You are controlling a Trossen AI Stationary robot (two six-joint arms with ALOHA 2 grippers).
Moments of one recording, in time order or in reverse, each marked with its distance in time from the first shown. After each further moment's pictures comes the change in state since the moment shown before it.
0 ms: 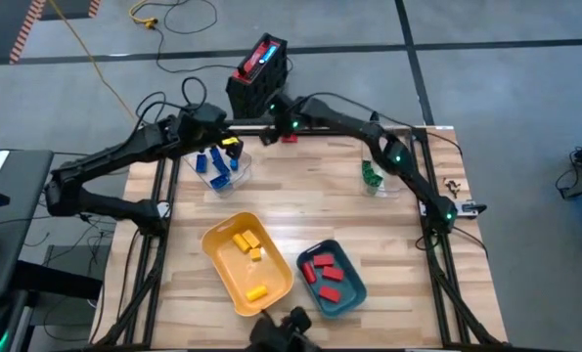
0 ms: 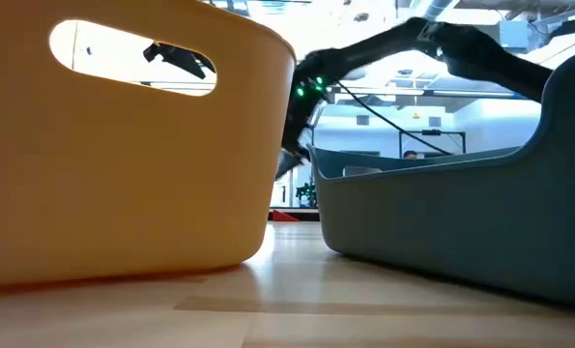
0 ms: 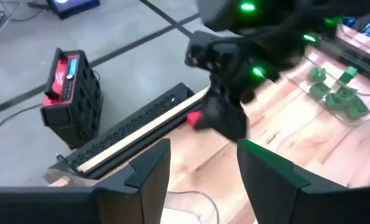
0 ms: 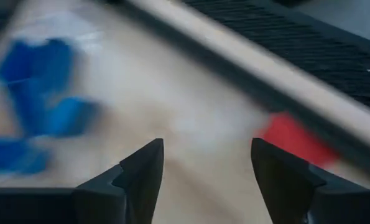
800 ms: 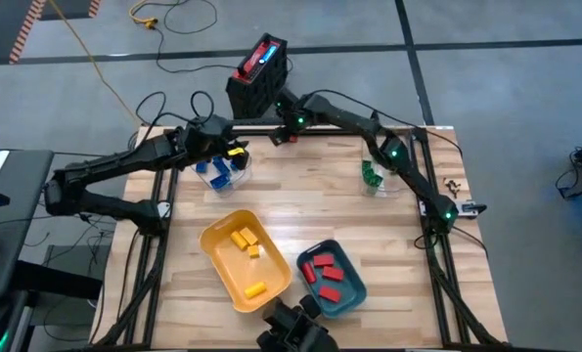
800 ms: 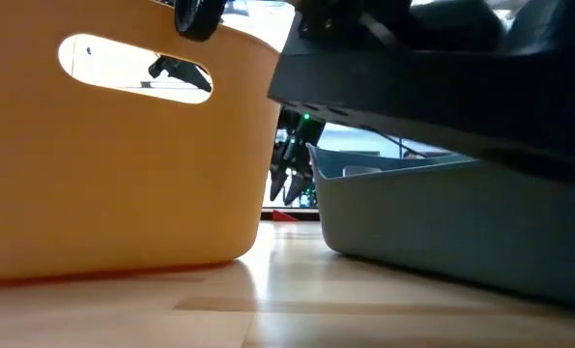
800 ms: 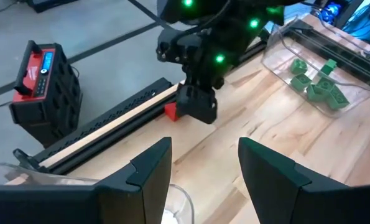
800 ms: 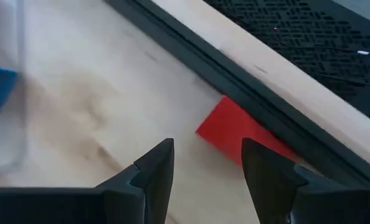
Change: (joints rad) left arm -0.052 -0.014 -0.145 0.157 0.024 -0.047; right arm -0.082 0.077 0.000 -0.060 -0.044 -0.132
